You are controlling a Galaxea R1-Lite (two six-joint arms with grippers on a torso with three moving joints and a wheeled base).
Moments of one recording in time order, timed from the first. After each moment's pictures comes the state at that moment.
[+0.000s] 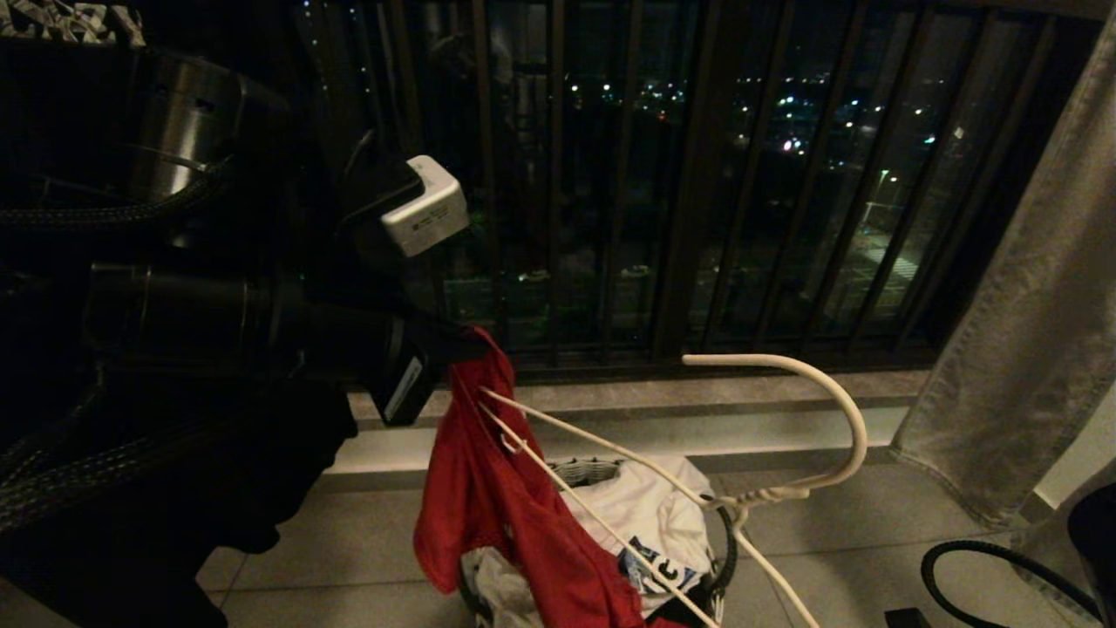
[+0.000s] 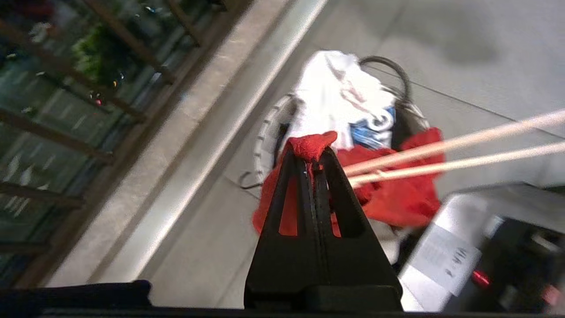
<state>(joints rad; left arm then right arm) -0.60 1.50 -1.28 0.22 -0.21 0.40 0.83 1.19 -0.53 0.00 0.35 -0.53</state>
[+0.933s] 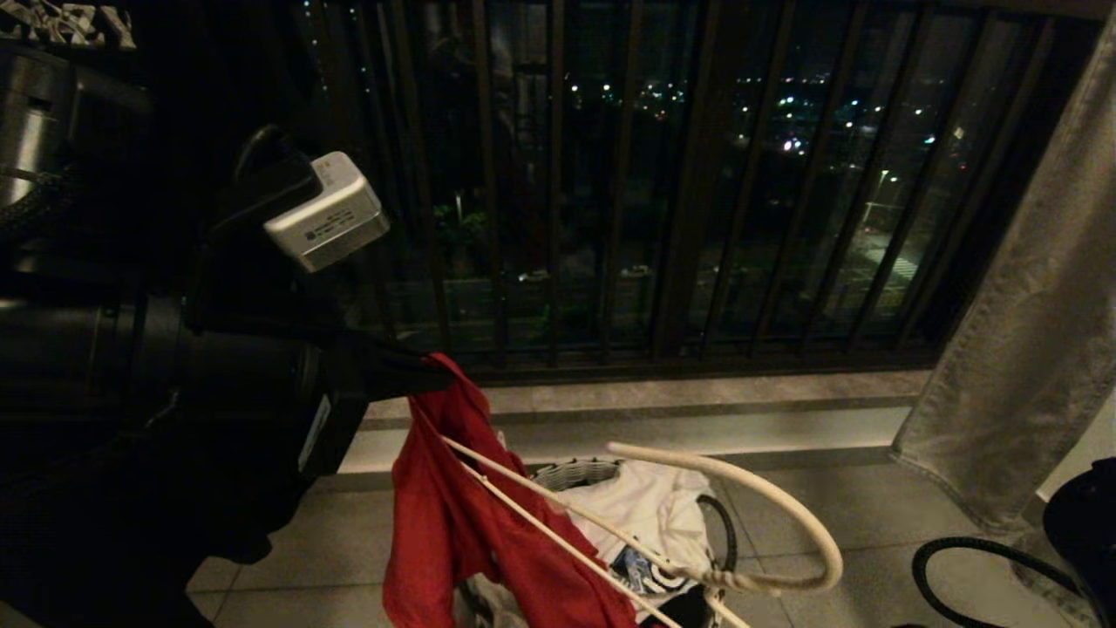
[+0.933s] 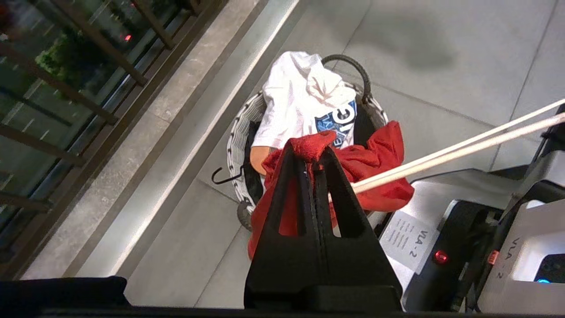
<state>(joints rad) -0.55 1.36 -1.19 0.26 -0.33 0.38 0.88 1.23 -0.67 0.20 0.33 -0.72</state>
